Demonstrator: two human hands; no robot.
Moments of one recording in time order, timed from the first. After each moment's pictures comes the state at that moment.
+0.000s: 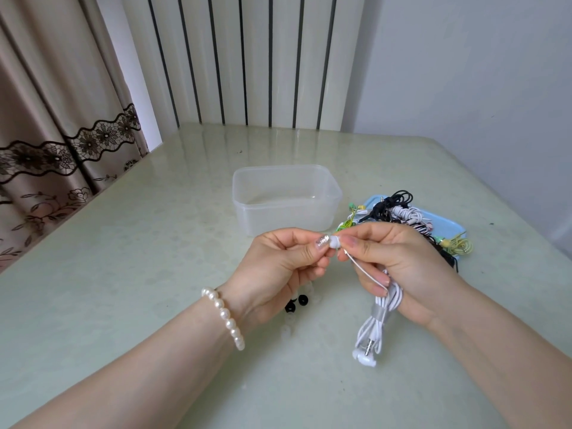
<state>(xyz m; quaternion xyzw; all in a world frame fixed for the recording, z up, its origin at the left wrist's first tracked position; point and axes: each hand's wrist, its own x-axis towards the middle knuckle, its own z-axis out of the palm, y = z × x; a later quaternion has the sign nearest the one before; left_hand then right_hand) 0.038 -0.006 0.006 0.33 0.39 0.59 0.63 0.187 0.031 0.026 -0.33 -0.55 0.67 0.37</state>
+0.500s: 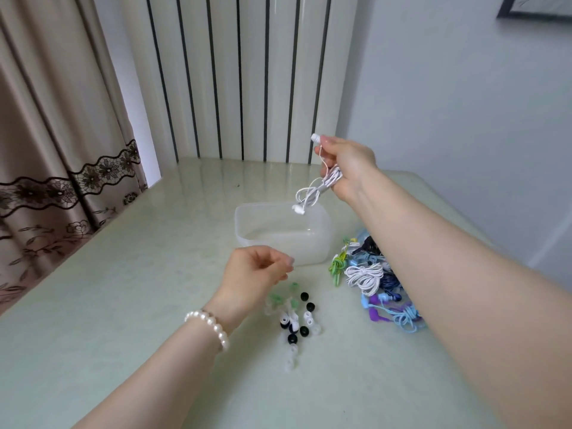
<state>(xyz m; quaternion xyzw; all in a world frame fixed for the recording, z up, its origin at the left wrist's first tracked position) 0.000 0.011 0.003 0.45 0.60 0.54 0.38 0.105 0.148 0.114 -0.39 -0.44 0.60 0.55</state>
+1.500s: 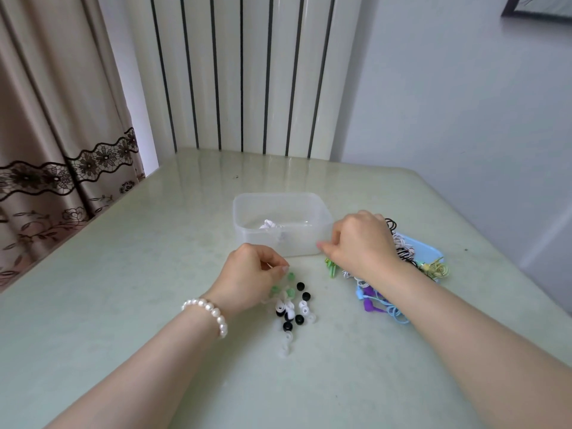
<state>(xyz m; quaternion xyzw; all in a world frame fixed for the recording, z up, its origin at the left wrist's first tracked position) -0.006 0.013 -0.009 0.55 0.67 0.41 0.30 0.158 0.096 0.028 -0.52 -0.84 -0.11 0.13</state>
